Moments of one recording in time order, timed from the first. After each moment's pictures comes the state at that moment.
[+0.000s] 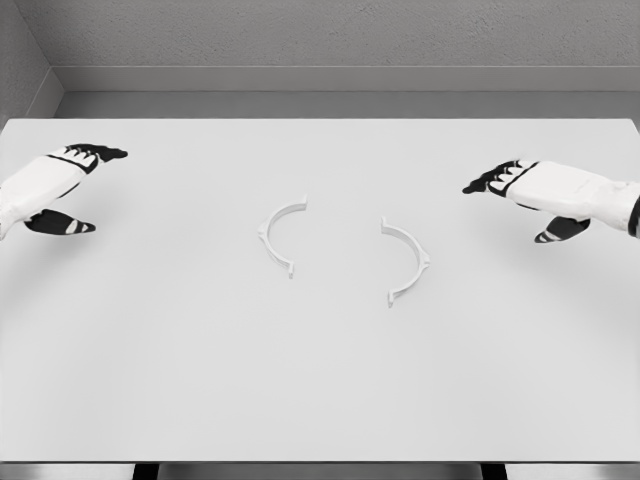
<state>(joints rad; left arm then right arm) -0.34 0.70 -0.17 -1.21 -0.51 -0.61 -0.23 -0.46 -0.84 0.38 -1.51 0.44 -0.50 0.61</state>
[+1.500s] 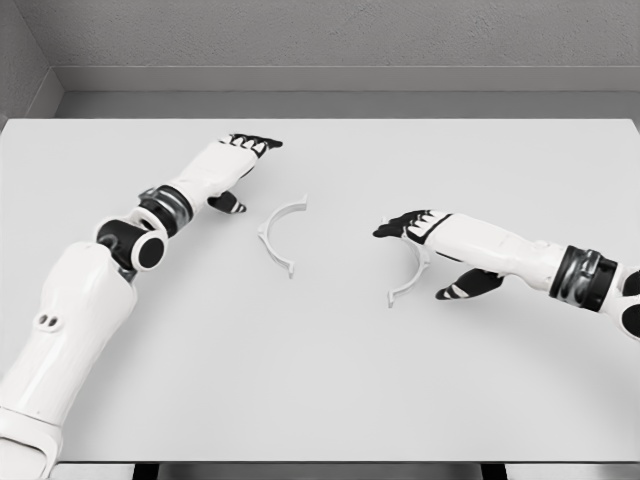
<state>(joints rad) -0.55 0.25 -0.42 -1.17 -0.87 -0.21 -0.23 -0.26 -0.72 0.39 -1.74 0.22 -0.40 0.53</state>
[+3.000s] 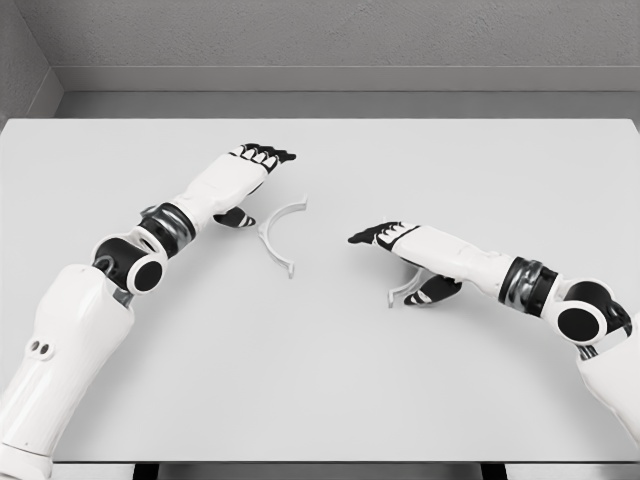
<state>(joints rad) -0.46 0.28 -0.42 -1.33 -0.87 -0.24 -0.23 -0.26 -0.52 0.39 -1.58 0.38 -0.41 0.53</state>
